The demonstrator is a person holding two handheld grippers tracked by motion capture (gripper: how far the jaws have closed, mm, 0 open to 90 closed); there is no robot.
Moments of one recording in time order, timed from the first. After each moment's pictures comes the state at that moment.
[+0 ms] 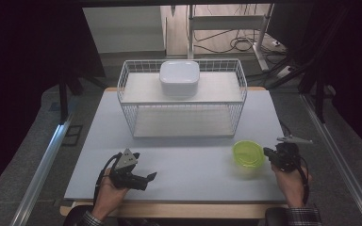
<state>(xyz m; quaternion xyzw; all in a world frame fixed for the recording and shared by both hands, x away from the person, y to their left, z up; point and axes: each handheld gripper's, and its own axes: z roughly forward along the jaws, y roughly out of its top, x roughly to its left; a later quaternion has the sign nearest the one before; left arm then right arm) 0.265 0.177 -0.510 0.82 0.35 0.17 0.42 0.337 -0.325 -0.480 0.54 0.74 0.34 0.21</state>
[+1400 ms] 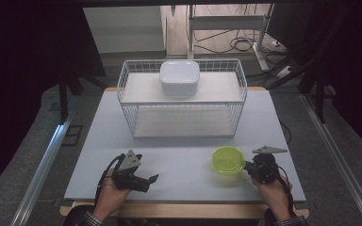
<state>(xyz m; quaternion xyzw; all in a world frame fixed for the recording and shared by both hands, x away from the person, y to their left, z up) 0.264 0.170 -0.512 0.83 0.34 0.17 0.41 0.309 -0.267 -0.495 0.48 0.80 0.34 0.14</state>
